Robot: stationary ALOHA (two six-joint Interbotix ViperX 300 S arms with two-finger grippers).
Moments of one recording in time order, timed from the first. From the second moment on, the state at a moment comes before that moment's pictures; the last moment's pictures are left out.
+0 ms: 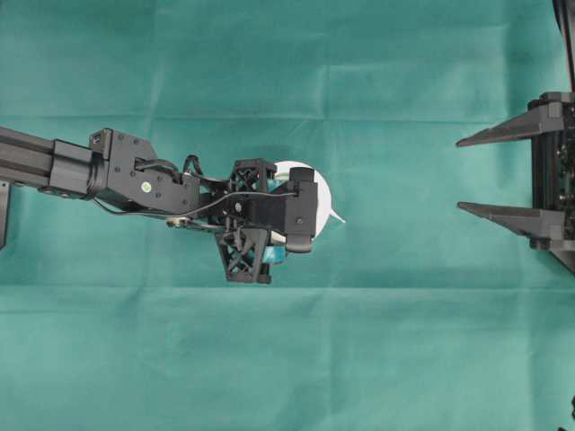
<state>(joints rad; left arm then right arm) -0.04 0.28 0.44 -0.01 0.17 0.04 0.00 -0.95 1.28 0.00 -0.36 0.00</state>
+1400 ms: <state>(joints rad) -0.05 0.03 0.23 -0.01 0.57 0.18 0.00 -0.95 1.29 0.00 -0.36 0.02</state>
